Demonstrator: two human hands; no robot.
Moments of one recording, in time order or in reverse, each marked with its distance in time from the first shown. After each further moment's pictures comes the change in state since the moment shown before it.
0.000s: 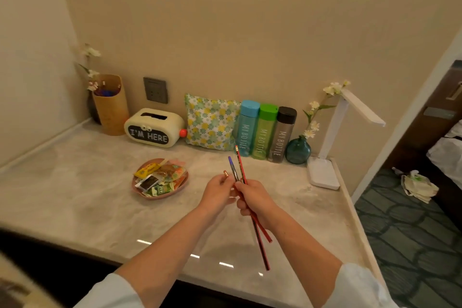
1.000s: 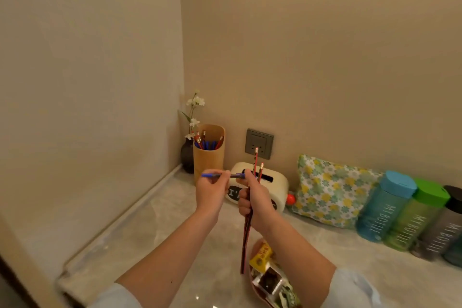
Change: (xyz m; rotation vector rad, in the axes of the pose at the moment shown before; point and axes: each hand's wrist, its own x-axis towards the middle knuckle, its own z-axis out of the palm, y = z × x) left_hand 0.144 0.111 -0.324 -0.147 0.481 0.227; right_hand 0.187 -0.130 0.307 0.367 -0.103 0.044
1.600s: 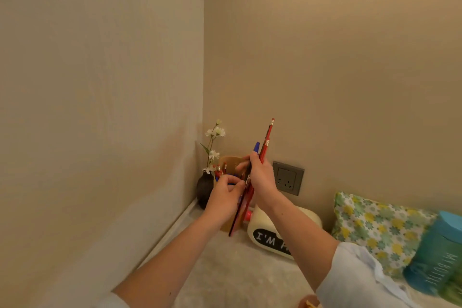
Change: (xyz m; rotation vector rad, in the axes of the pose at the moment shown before) left_hand 0.101 0.049 -0.034 0.224 -0.338 0.104; right_hand 0.067 -0.079 0.120 -0.177 0.145 -0.440
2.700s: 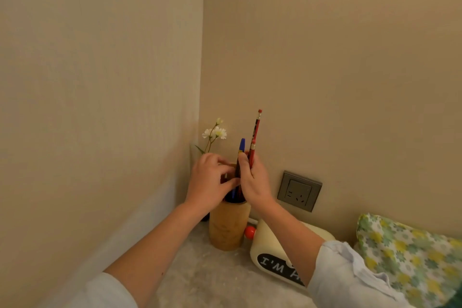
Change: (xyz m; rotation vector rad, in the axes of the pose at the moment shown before) left_hand 0.105 -0.011 -0.040 0.837 0.152 0.495; right_hand 0.090 0.044 0.020 -0.390 -0.136 -0.434
